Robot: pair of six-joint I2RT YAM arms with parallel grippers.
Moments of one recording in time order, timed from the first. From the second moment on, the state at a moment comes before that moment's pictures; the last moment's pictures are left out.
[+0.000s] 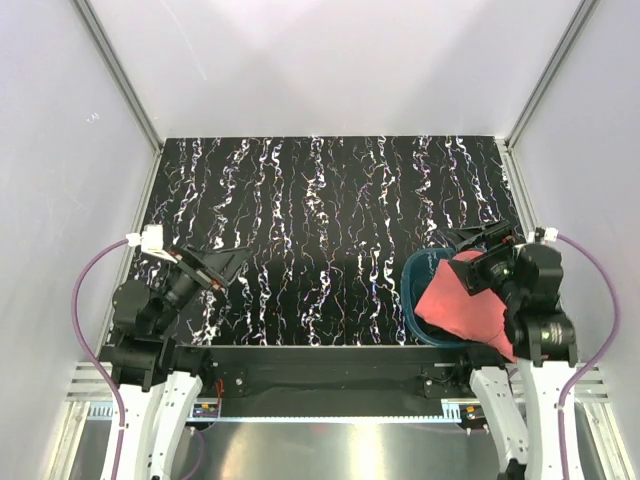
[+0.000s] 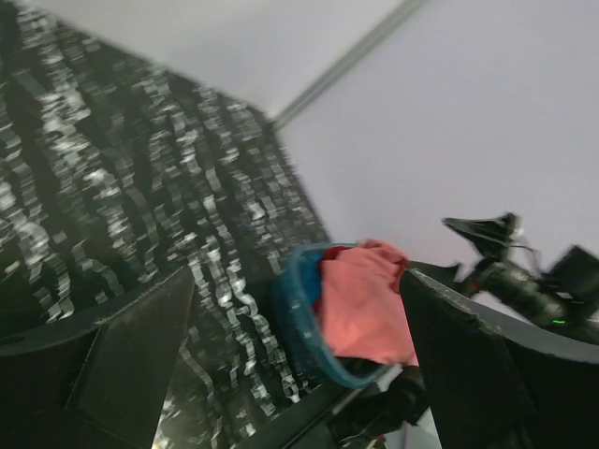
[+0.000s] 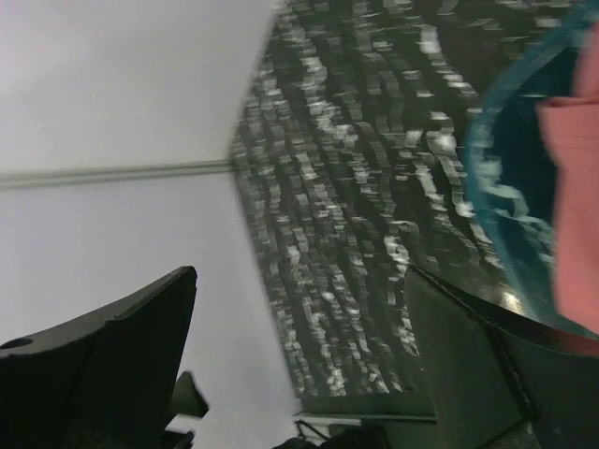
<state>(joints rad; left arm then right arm) -0.10 0.26 0.60 -0.24 0.49 -0.88 -0.02 0.48 0.83 -0.70 -0.27 1.19</state>
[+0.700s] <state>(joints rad) -0.10 0.63 0.81 -0.79 0.51 -0.59 -0.03 1.30 1.42 -1.32 0.25 0.91</state>
